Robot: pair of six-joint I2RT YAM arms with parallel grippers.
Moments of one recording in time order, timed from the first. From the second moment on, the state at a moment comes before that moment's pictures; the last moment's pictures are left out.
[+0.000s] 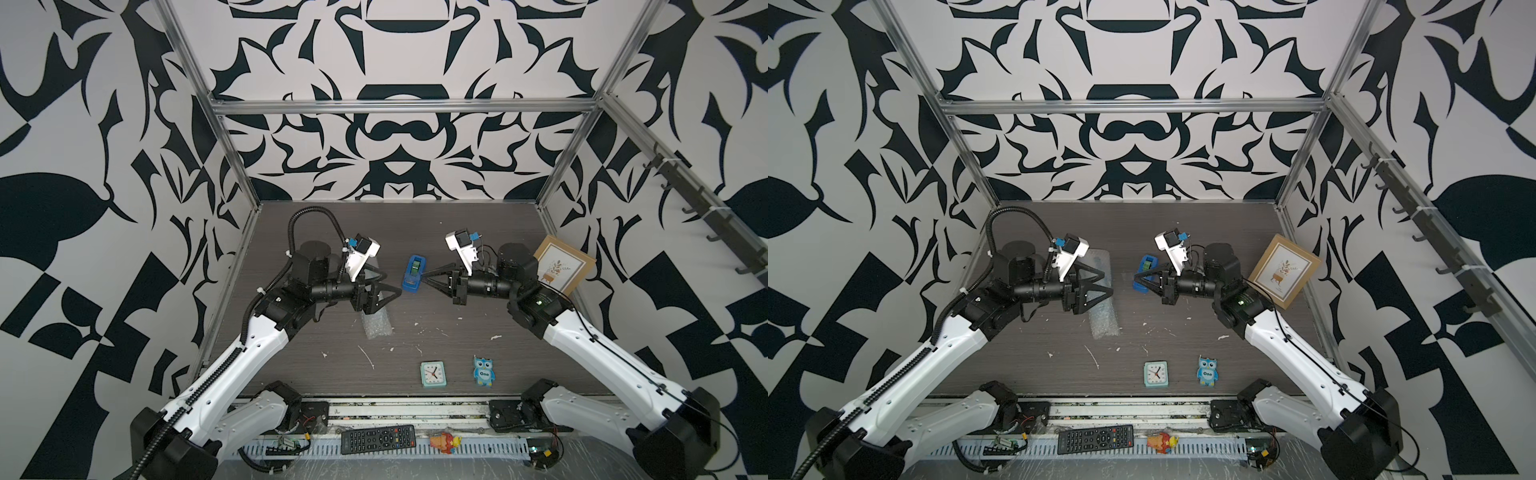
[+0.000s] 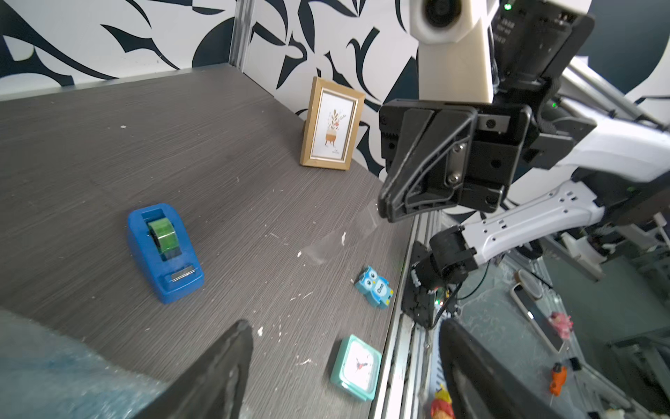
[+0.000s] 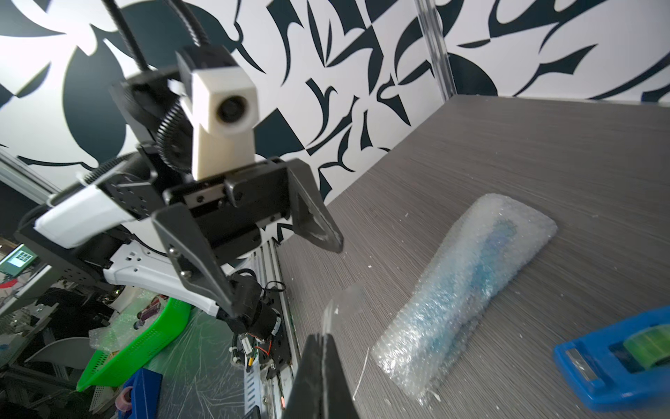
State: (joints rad) left arm -0.54 1.02 0.87 -0.19 0.78 -0.26; right arm 0.54 1.06 0.86 0.01 -0.82 0.44
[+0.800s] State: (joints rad) left arm -0.49 1.21 0.71 0.69 1.01 -0.92; right arm 0.54 1.11 0.86 0.23 -0.89 0.61
